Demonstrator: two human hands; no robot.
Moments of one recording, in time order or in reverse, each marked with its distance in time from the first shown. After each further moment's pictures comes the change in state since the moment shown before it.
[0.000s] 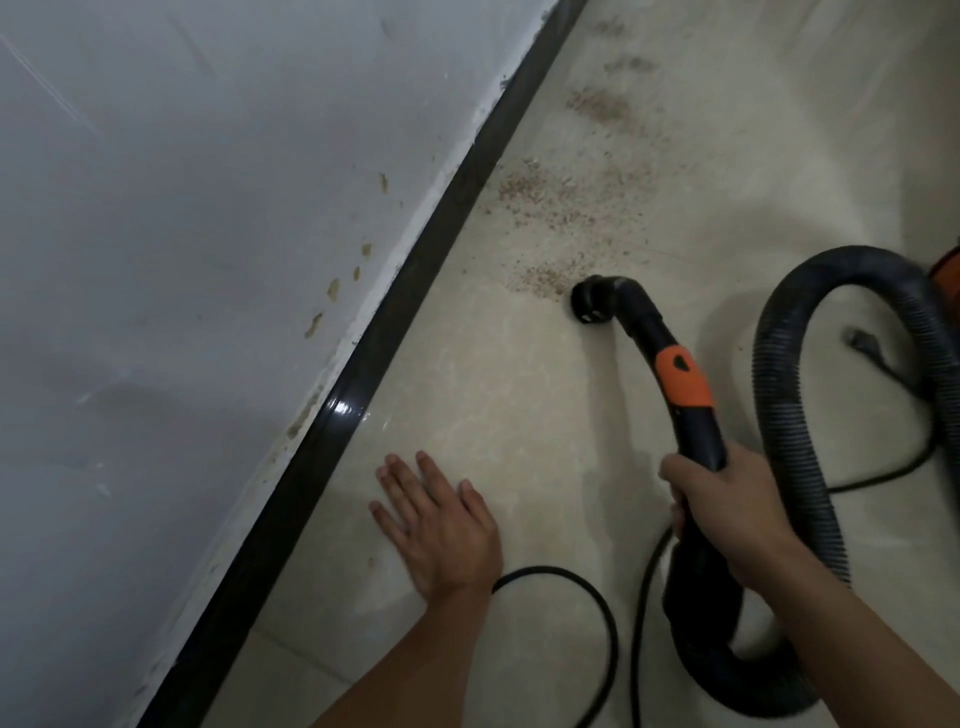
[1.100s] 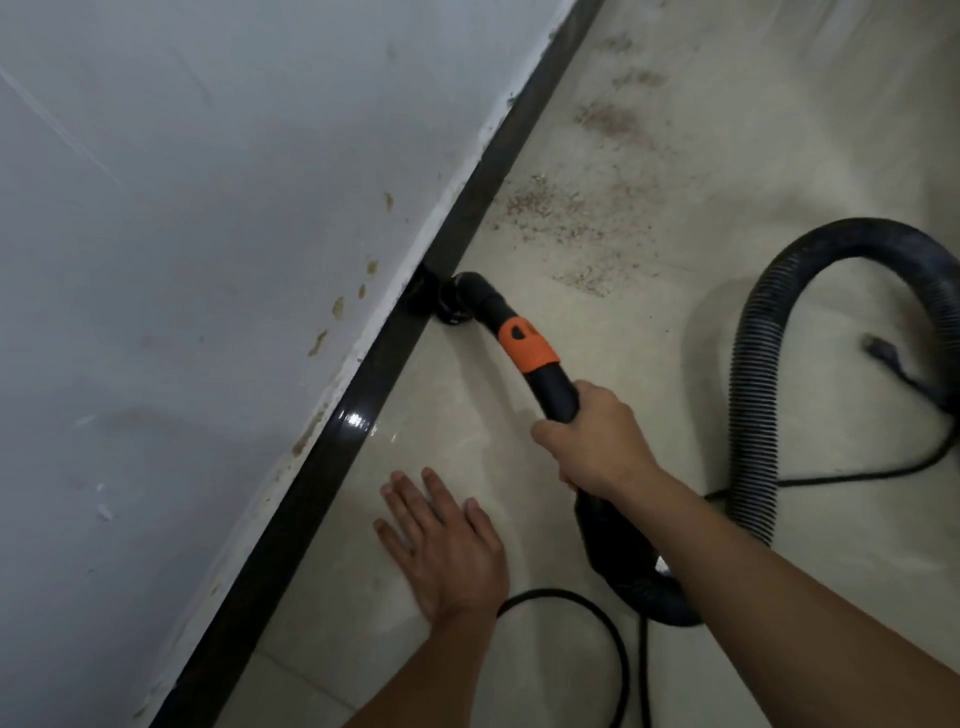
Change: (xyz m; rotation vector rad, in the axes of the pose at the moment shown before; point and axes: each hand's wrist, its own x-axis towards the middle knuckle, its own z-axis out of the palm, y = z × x) left_hand 0.000 0.002 -0.001 0.022 -0.008 -0.004; right_hand 0.011 -0.071 0.090 -0.368 -0.252 -0.242
